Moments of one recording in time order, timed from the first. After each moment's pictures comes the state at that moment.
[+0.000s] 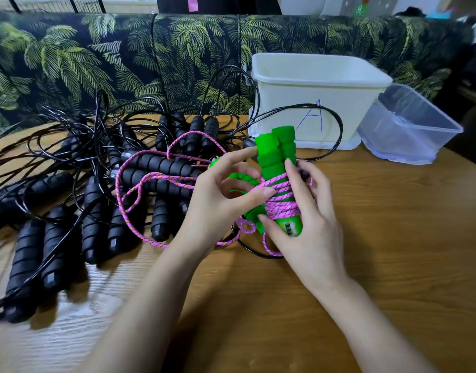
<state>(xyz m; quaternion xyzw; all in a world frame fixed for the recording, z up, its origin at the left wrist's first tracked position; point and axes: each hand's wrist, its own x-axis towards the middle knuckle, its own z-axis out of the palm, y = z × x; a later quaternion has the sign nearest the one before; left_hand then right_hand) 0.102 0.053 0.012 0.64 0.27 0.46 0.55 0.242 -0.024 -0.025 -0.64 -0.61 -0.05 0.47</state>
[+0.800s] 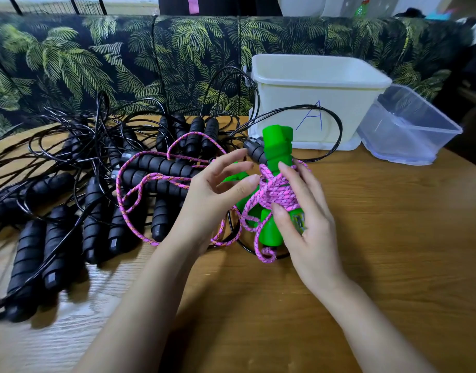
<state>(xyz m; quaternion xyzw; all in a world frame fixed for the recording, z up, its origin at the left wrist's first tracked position) 0.097 0.061 0.007 0.58 0.30 0.44 0.61 0.242 -0.022 -0.024 -0.55 -0.62 0.06 0.56</state>
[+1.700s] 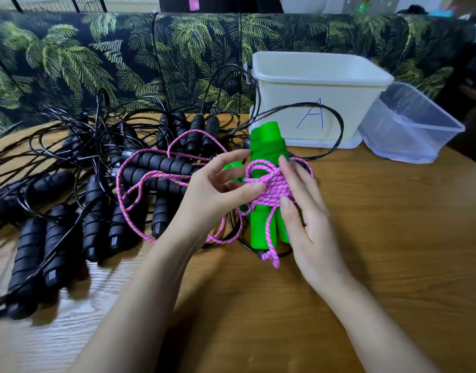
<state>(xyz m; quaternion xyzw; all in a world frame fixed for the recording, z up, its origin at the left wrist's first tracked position) 0.093 0.063 0.008 0.60 0.29 0.42 0.61 0.242 -0.023 -0.017 -0.53 -0.63 0.13 0.55</state>
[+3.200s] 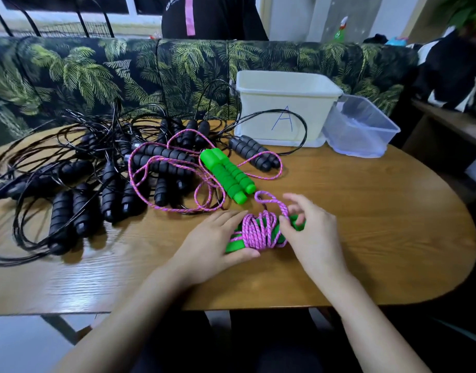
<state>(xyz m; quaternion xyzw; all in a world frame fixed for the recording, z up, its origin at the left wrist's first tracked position) 0.071 -0.034 -0.038 0.92 0.32 0.14 0.15 0.260 -0.116 -0.008 -0.72 -0.55 0.03 0.42</state>
